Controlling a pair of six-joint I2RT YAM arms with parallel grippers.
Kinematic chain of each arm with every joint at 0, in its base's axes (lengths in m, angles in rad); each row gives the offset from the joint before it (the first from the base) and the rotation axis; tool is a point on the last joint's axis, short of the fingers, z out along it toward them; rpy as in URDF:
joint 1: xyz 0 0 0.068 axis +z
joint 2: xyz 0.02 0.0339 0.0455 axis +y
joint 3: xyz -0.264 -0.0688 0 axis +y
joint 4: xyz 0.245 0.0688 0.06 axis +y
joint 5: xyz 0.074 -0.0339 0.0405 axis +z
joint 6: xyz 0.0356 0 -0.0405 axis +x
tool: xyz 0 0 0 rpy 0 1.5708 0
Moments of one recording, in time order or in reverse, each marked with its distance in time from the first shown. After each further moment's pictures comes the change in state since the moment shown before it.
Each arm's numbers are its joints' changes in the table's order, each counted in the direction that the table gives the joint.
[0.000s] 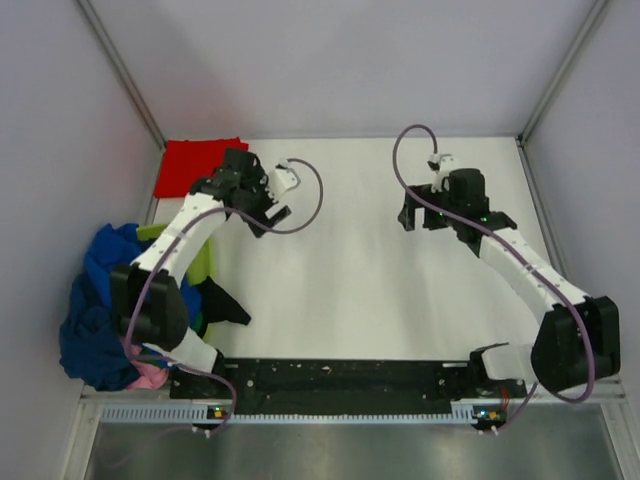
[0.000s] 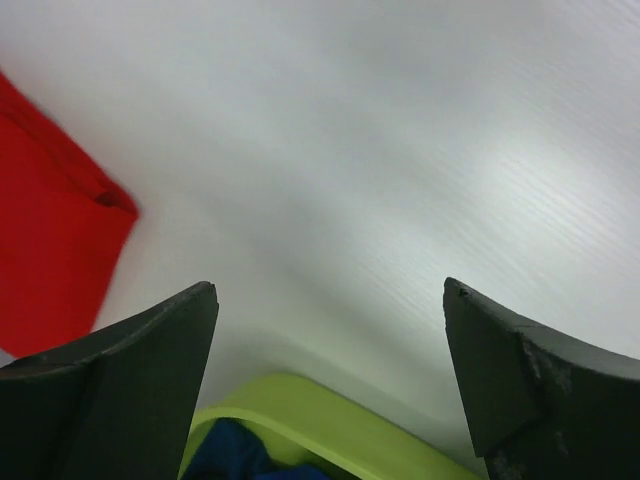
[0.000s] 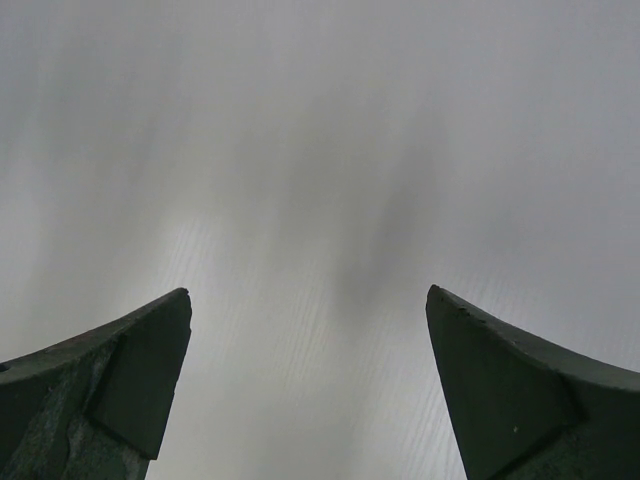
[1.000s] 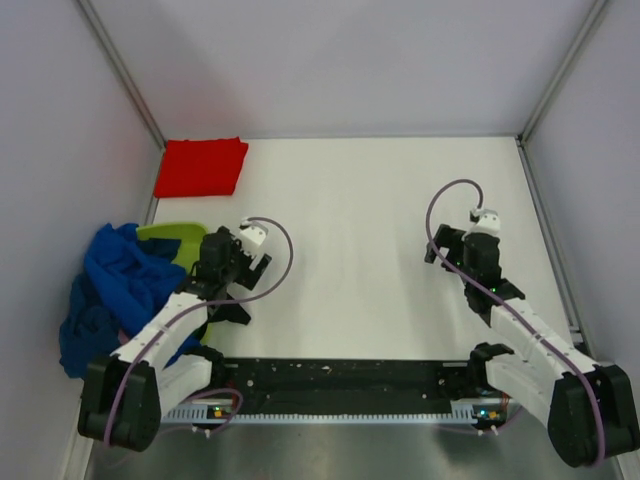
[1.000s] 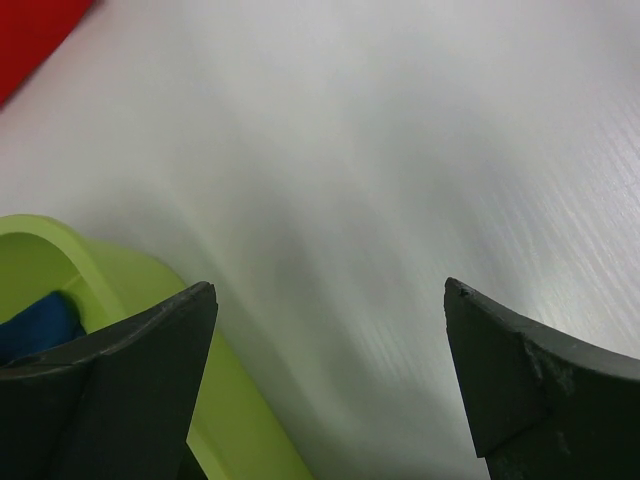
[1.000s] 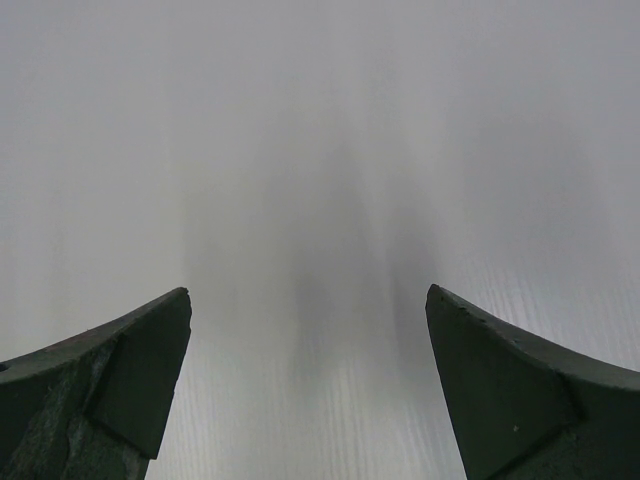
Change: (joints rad) left arm 0.003 -0.621 0.970 -0.663 0.157 -0.327; right arm -0.037 -0.435 0.620 -0.353 -0.378 0.269
